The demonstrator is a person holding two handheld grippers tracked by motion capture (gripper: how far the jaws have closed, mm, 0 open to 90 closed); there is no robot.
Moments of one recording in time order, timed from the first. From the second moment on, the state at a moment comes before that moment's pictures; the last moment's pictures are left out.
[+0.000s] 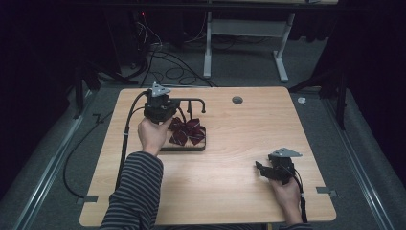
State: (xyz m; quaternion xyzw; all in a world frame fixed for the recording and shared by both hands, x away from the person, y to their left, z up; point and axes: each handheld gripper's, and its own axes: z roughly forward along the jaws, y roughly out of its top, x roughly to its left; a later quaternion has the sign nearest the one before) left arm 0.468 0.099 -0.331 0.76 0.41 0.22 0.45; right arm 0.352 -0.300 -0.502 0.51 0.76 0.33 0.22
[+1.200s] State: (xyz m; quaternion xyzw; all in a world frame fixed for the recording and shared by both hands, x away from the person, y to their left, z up) left arm 0.439 0.124 -0.324 0.76 0.40 0.23 0.47; right arm 0.352 -0.299 -0.502 0.51 0.76 0.33 0.22
